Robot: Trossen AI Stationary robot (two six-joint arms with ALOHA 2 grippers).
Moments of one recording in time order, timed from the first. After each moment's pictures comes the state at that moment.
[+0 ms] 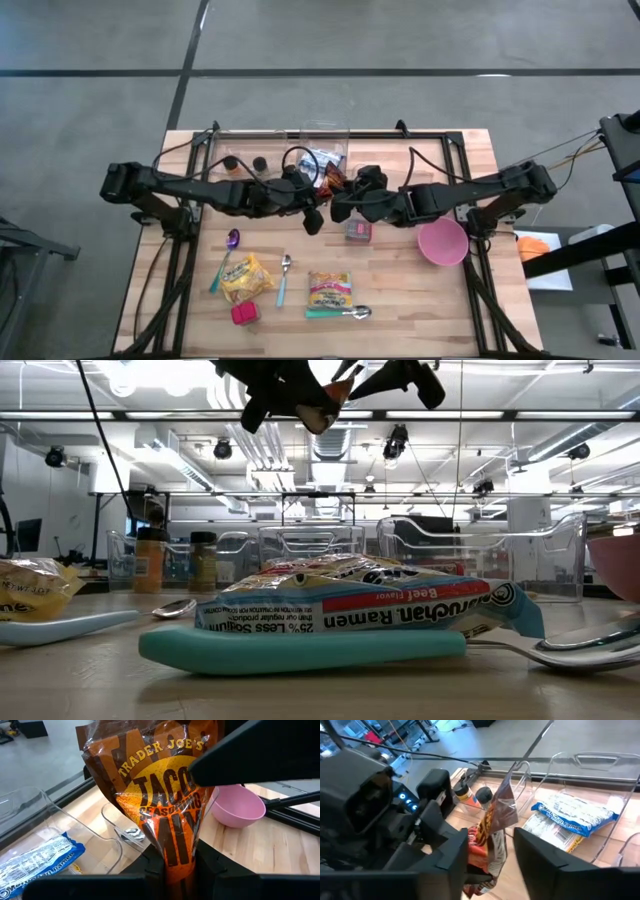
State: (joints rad) left arm -0.07 1.48 1.09 -0.07 -0.39 -0.34; right arm 0.18 1.52 1.30 -0.32 0.76 0.97
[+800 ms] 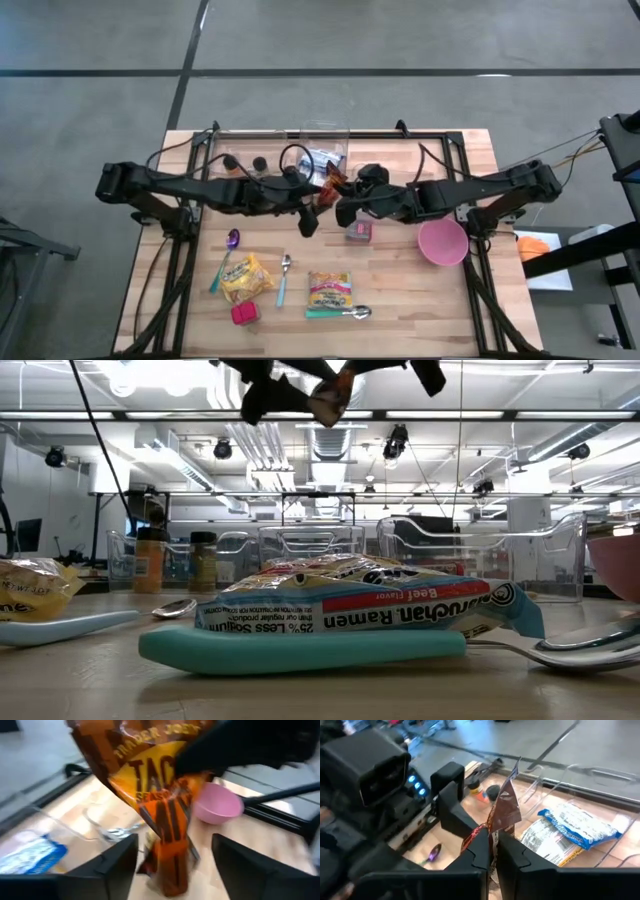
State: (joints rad) left arm -0.07 1.44 1.09 -0.09 -0.29 -0.35; right arm 0.18 1.47 1.30 -0.33 0.68 0.79
